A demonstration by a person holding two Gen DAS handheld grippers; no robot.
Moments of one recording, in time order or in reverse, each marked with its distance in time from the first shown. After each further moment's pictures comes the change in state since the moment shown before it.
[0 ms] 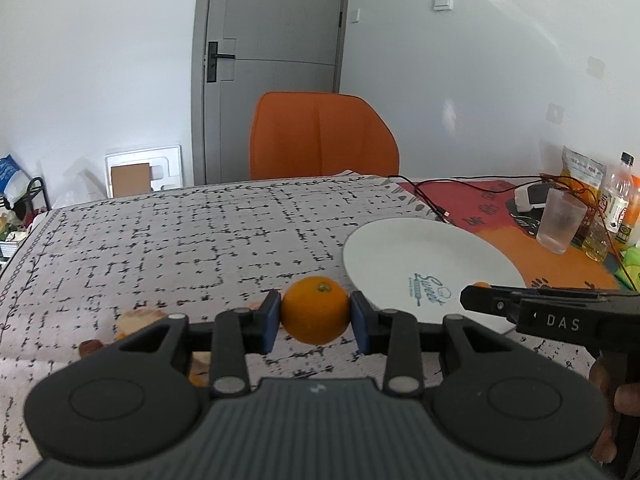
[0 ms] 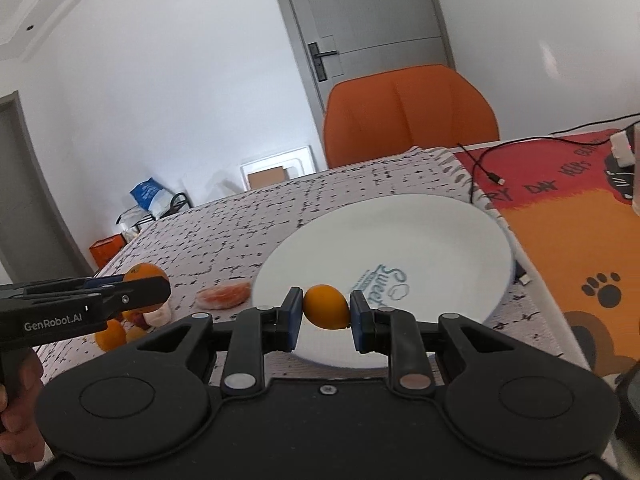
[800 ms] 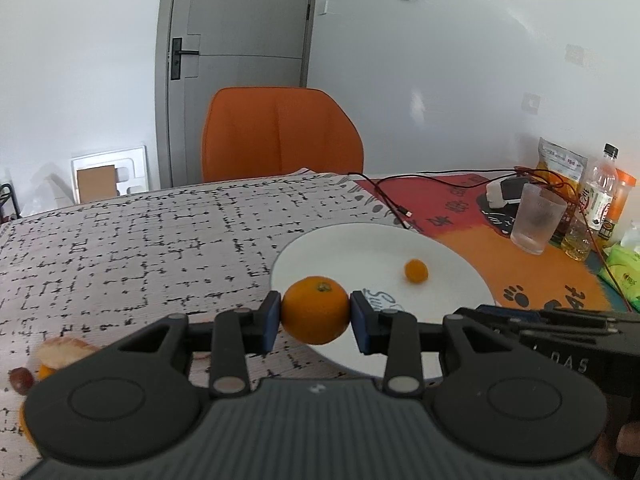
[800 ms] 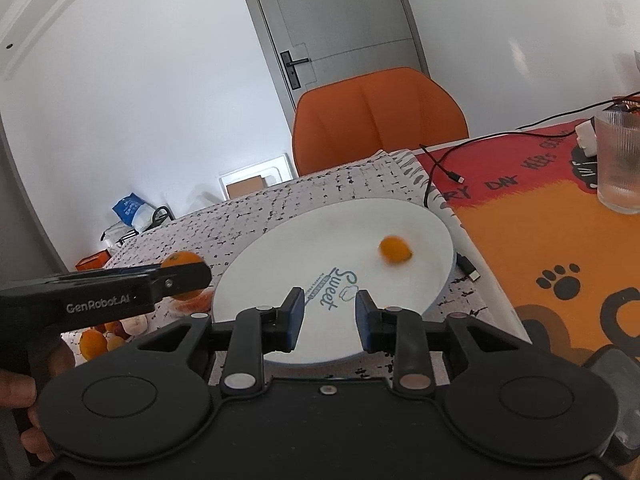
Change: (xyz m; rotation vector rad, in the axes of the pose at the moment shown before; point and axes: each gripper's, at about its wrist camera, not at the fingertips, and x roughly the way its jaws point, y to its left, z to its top) left arm 0.038 -0.041 0.014 0.026 0.016 -0.078; right arm -0.014 -0.025 -0.001 0.045 -0.017 -0.044
